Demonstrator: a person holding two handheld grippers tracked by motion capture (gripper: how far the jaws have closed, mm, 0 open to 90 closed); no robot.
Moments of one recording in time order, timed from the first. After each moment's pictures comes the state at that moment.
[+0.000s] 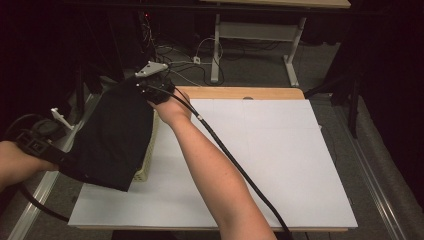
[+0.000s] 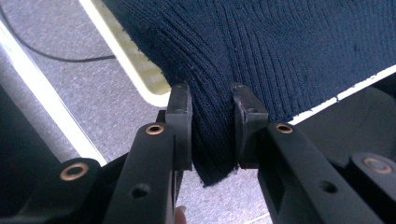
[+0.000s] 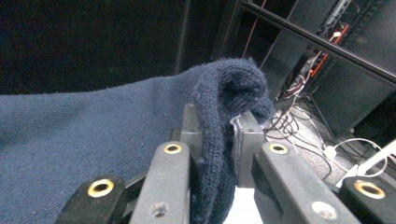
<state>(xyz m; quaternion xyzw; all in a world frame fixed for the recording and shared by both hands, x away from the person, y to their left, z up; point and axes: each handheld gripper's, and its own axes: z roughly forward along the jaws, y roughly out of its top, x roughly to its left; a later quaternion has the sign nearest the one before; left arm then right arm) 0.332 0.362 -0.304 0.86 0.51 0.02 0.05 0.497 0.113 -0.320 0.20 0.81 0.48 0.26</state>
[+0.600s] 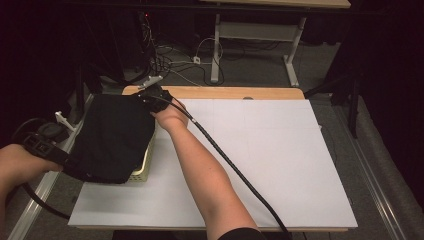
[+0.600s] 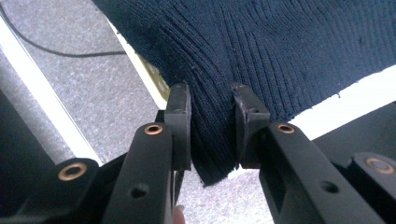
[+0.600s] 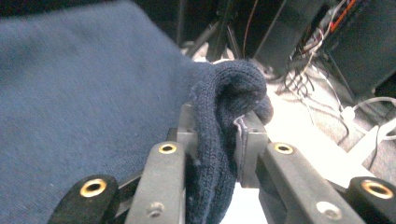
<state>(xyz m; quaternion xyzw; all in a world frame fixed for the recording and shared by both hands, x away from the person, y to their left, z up) 0.346 0.369 -0.333 0.85 0.53 0.00 0.05 0.536 0.132 -0.392 0.24 0.85 0.42 0.23</state>
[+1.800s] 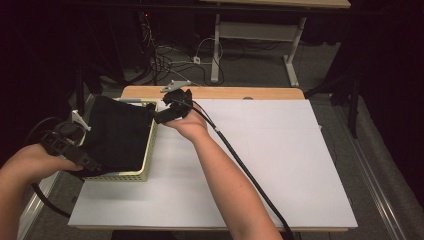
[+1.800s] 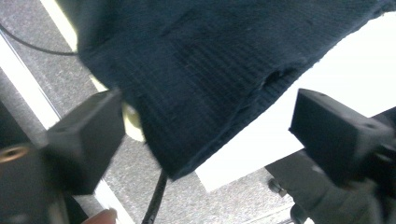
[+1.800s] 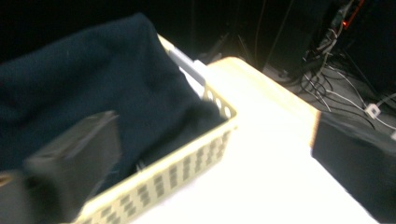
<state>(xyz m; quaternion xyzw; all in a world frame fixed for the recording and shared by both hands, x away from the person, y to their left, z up) 0.357 0.337 -0.337 0.84 0.53 0.00 0.04 0.508 0.066 -0.383 0.25 0.83 0.47 0.18</state>
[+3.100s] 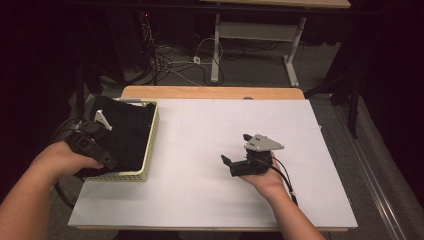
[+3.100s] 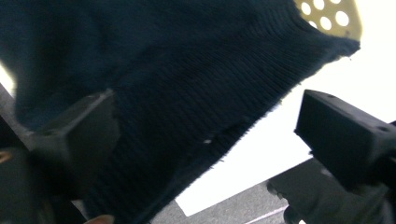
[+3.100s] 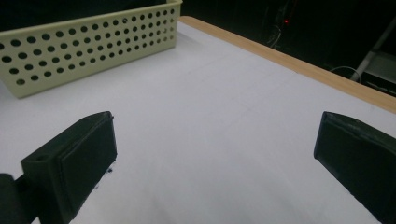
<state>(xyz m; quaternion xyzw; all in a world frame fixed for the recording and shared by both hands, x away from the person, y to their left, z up) 0.373 0.302 -0.345 0.85 0.53 0.00 0.04 0.370 -0.151 -0.429 0.29 0.79 0.48 0.24</state>
